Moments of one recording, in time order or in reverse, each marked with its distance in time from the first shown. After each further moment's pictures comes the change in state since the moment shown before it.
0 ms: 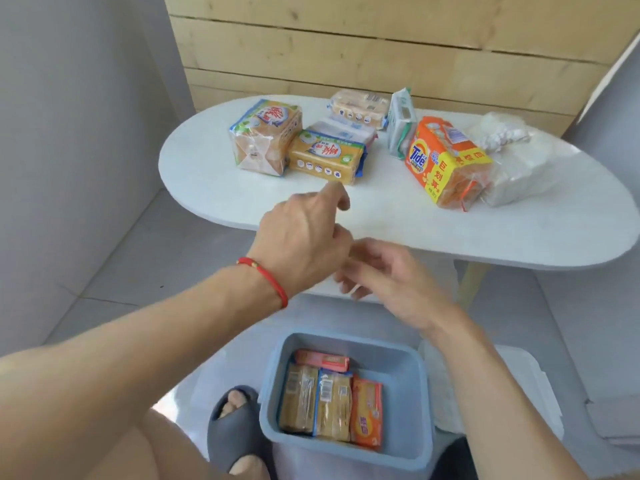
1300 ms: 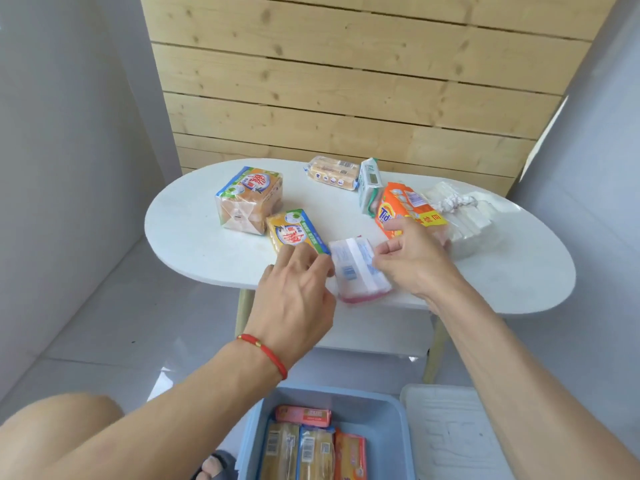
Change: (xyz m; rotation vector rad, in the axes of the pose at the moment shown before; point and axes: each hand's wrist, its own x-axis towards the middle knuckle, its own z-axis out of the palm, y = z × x) left_hand -0.001 0.011 0.010 0.013 0.112 0.131; right_hand 0.052 -0.042 -0.076 -0.426 0.451 0.188
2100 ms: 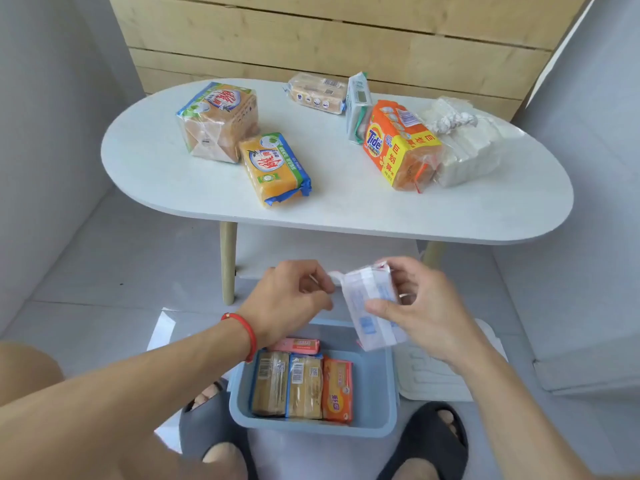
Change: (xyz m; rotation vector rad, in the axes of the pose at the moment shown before) left_hand -0.061 -0.001 0.049 -0.723 -0.514 -0.511; right_hand -0.113 0.101 0.016 0.179 -0.147 -0.068
